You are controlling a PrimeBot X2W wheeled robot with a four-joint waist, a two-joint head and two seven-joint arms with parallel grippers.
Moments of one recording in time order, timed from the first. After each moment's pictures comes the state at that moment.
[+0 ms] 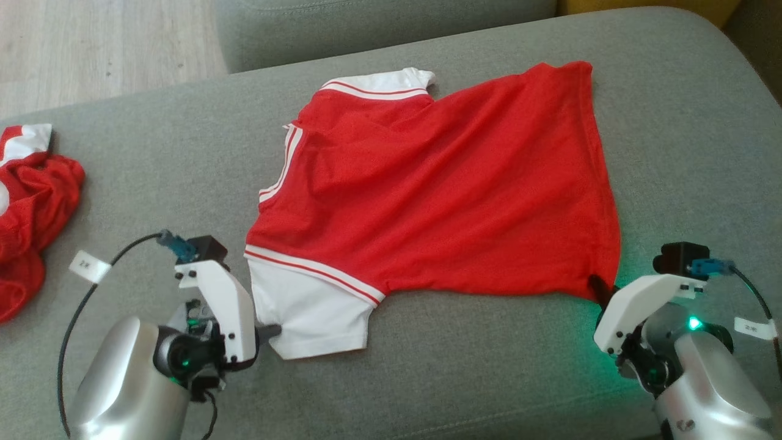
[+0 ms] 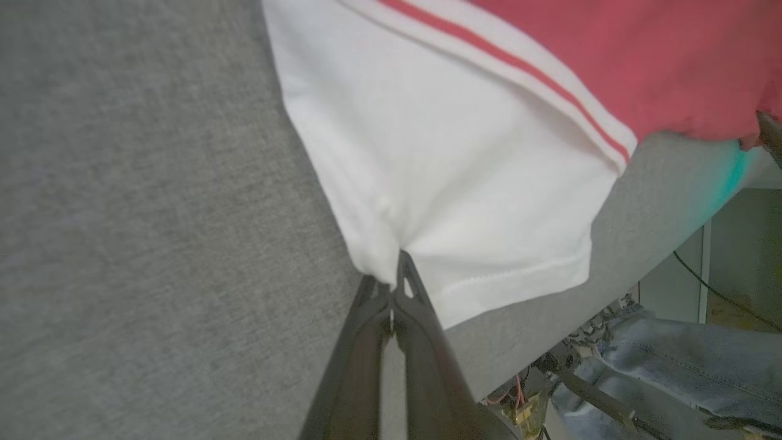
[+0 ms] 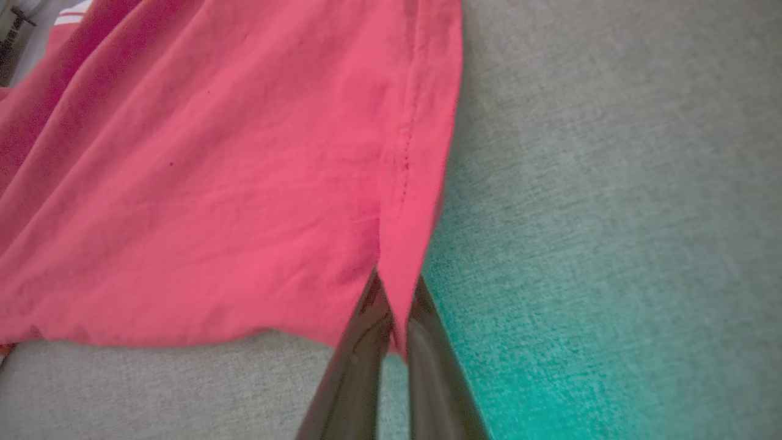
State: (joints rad) left arm -0.35 0.17 -0.22 0.53 -0.64 -0.12 0.92; right arm -0.34 -0.14 0.08 0.74 0.45 0.12 0.31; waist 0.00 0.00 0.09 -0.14
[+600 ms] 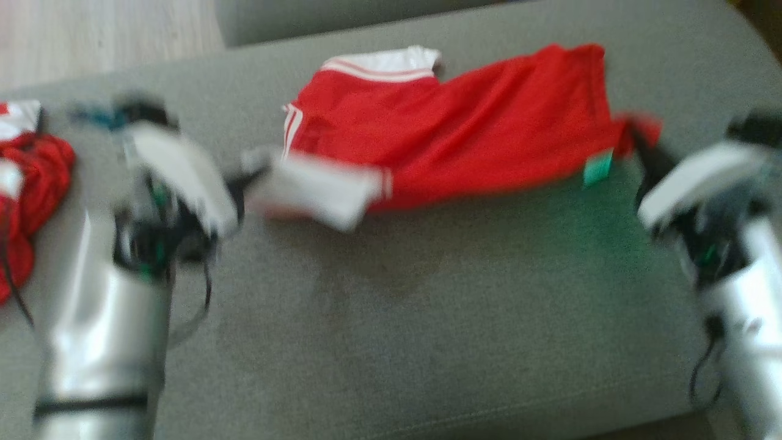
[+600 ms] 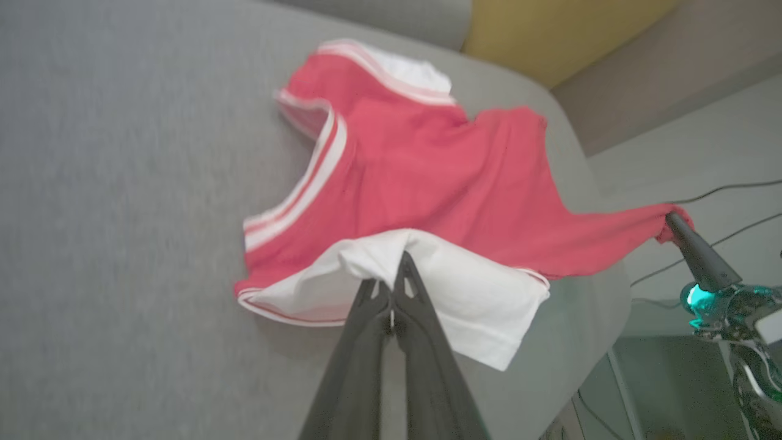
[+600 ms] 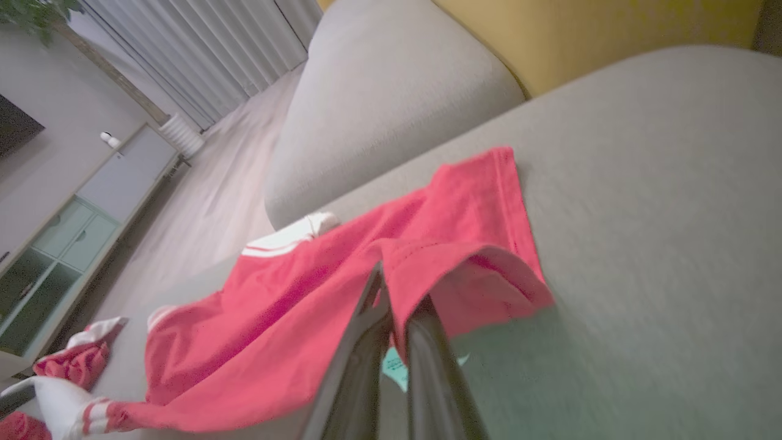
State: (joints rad) left arm -0.50 0.15 -0.12 0.37 -0.75 -0.08 0.78; right arm -0.49 -0.24 0.13 0.53 0.72 0.12 0.28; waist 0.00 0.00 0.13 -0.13
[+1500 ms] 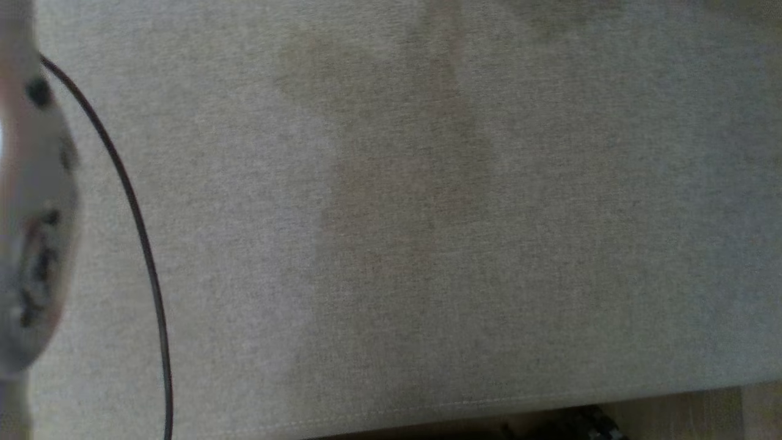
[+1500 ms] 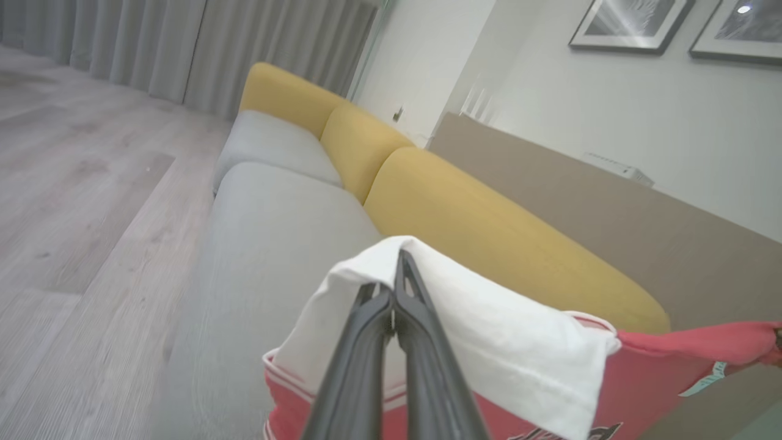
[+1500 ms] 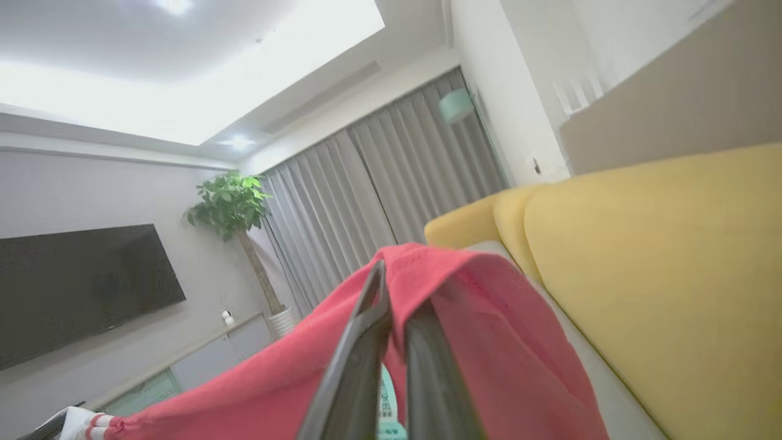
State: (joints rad) left arm -1.80 0.02 -0.15 0.91 -0.59 -0.04 0.17; right arm -1.64 -0.48 0.33 0.69 1.01 0.12 -0.02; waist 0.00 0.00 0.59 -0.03
